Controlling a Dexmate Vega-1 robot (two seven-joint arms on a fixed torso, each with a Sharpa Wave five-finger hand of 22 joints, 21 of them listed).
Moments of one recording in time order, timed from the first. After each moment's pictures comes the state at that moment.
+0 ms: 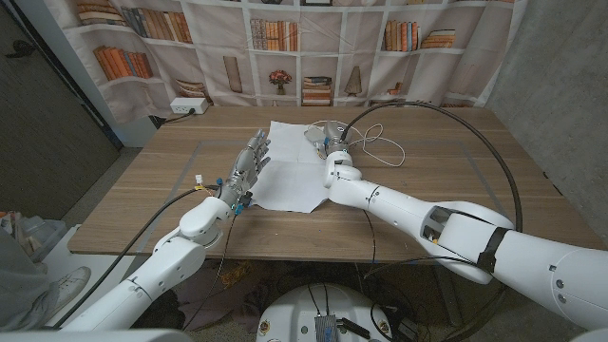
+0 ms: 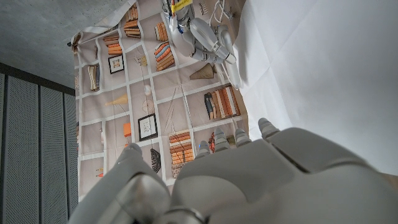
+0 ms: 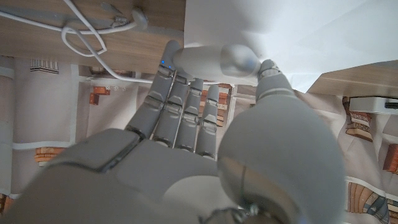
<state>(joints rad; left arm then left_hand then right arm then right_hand) 1.15 0.67 0.35 -1.75 -0.62 -0.22 0.09 0.15 0.00 0.22 0.08 0.20 -0.17 -0.15 0.19 0.19 -0.05 -0.03 0.22 0.19 -0.17 0.06 0.19 0.19 -0.17 0.15 0.20 0.18 -0.35 -0.10 -1.07 -1.03 -0.36 -0.70 -0.54 1.06 0.00 0.25 -0.10 0.34 0.62 0.00 0.25 0.25 0.70 0.02 0.37 0.25 0.80 -0.01 0.41 0.45 0.66 -0.06 0.82 0.31</state>
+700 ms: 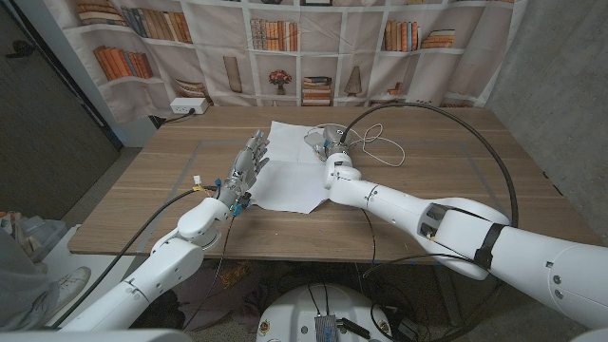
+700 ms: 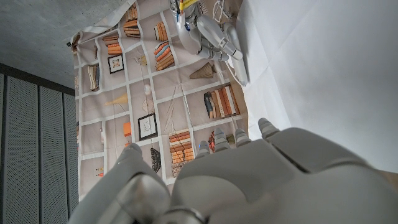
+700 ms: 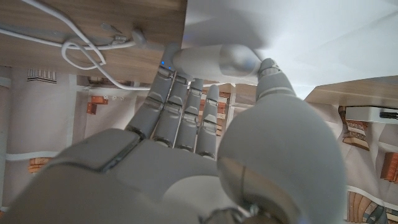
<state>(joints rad) 1.16 0.67 0.34 -1.76 -0.62 -0.21 0.09 0.15 0.00 0.22 0.08 0.20 -0.17 -0.15 0.19 0.19 -0.05 -0.03 0.22 0.19 -0.17 0.06 0.19 0.19 -0.17 0.15 0.20 0.18 -0.33 -0.10 -1.09 -0.98 -0.33 -0.67 -0.52 1.06 -0.01 0.25 -0.10 0.34 0.62 0.00 0.24 0.25 0.69 0.02 0.36 0.26 0.79 -0.02 0.40 0.46 0.64 -0.06 0.83 0.30</state>
